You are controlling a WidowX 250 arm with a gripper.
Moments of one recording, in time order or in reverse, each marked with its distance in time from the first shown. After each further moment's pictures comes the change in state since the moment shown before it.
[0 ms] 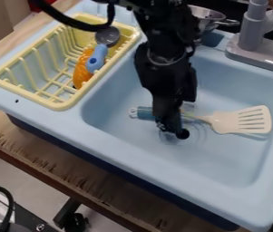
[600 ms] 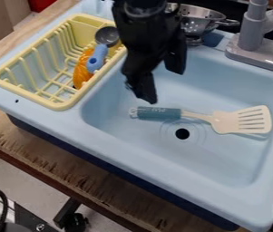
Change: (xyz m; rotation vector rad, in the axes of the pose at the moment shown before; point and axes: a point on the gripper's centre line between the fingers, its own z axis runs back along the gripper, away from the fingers) arm 0.016 -0.004 0.055 0.046 -0.026 -0.291
